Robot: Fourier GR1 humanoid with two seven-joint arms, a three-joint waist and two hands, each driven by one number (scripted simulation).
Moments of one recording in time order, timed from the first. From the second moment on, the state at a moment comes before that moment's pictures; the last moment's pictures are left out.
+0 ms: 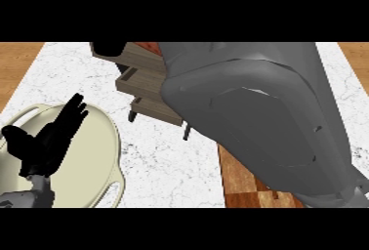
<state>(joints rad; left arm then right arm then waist) -0.07 0.27 0.04 -1.57 0.16 -0.04 0.21 -1.44 -0.02 0.13 -1.35 0.60 0.26 1.01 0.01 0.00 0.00</state>
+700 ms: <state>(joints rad) -0.07 0.25 0.04 -1.57 0.14 -0.05 0.22 -1.44 0.00 0.21 -1.08 0.71 0.04 0.89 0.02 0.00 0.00</state>
